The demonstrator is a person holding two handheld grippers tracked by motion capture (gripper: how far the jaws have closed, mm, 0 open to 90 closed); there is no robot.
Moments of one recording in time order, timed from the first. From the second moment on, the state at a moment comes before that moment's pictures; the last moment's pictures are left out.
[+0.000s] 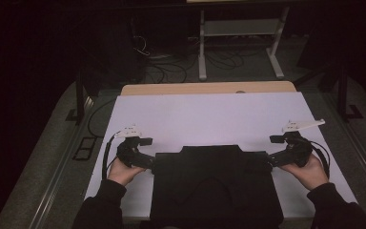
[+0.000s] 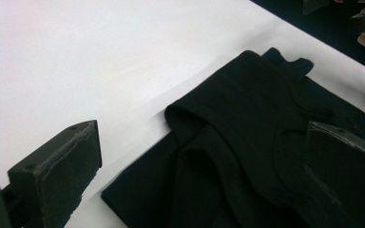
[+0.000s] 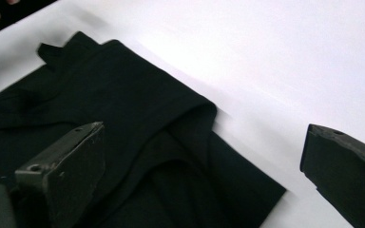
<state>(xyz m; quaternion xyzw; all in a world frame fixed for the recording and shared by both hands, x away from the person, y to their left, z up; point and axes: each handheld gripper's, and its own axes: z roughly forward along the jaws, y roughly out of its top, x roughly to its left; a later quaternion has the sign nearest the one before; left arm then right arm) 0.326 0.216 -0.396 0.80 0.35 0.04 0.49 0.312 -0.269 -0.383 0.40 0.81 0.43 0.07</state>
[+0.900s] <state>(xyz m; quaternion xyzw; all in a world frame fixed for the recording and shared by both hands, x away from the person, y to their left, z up) 0.343 0.234 -0.431 0.80 0.38 0.03 0.46 0.333 -0.286 -0.412 0.41 0.81 0.41 0.07</state>
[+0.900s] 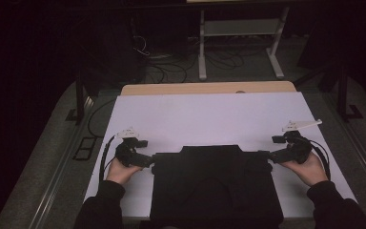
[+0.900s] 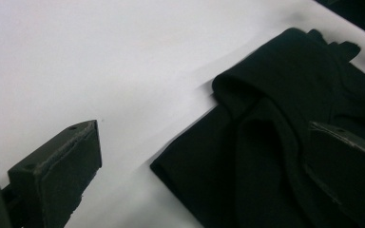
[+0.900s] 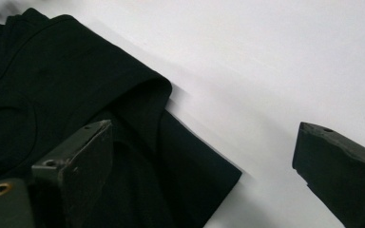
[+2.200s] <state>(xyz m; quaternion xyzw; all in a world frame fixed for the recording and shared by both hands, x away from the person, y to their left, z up) 0.356 0.237 -0.444 0.82 0.36 0.03 0.43 0.350 -0.292 -0.436 0.41 0.83 0.37 0.04</state>
